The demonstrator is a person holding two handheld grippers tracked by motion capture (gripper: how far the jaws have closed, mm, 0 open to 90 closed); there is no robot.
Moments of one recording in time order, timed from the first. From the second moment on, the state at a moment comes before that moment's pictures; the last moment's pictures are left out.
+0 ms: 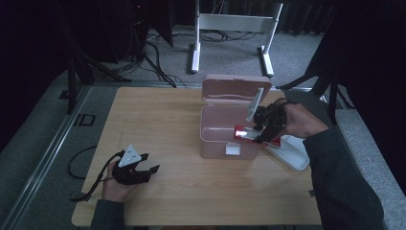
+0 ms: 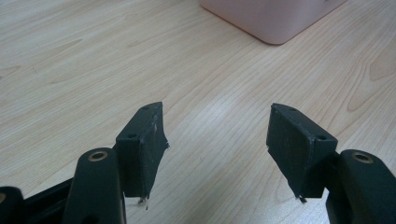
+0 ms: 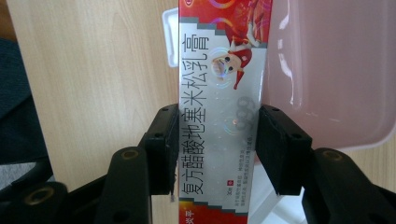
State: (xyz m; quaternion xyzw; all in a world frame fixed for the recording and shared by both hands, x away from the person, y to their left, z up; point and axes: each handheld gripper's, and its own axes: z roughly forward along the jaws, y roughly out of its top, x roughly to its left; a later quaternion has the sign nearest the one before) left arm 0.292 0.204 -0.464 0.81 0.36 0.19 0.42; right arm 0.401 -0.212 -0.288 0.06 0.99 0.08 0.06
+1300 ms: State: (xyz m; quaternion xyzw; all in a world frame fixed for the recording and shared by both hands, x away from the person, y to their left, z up) left arm 0.293 0.204 -0.464 0.81 0.35 0.19 0.42; right arm 0.434 -0.156 -0.320 -0.01 1.00 0.02 0.05
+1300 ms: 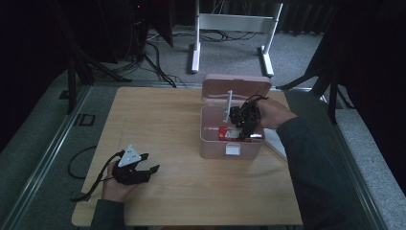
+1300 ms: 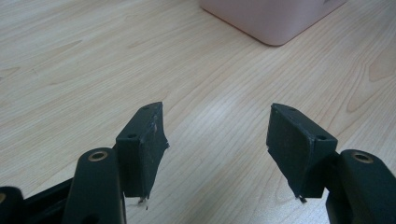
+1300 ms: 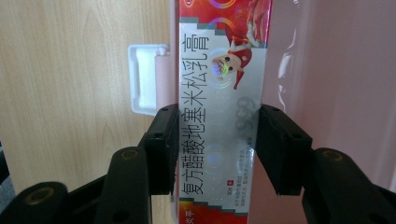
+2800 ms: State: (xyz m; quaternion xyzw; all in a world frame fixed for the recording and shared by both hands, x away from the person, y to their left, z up) left arm 0.292 0.205 -0.463 0.81 0.36 0.19 0.42; right arm 0.435 -0.202 -0.310 0.07 0.99 0.07 0.06
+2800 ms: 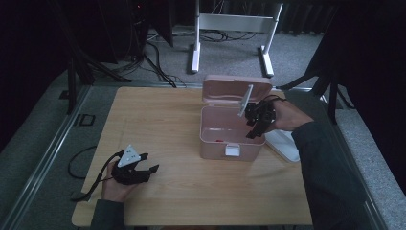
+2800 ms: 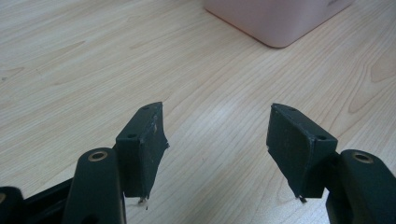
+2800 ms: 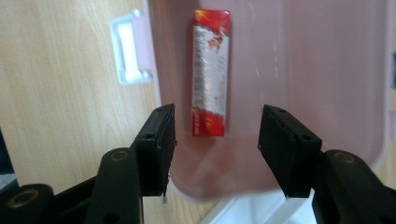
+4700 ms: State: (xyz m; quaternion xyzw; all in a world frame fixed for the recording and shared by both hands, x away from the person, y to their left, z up) left arm 0.292 0.206 -0.464 0.81 0.35 0.20 0.41; right arm 0.504 -0.356 -0.401 0.37 0.93 0.02 0.05
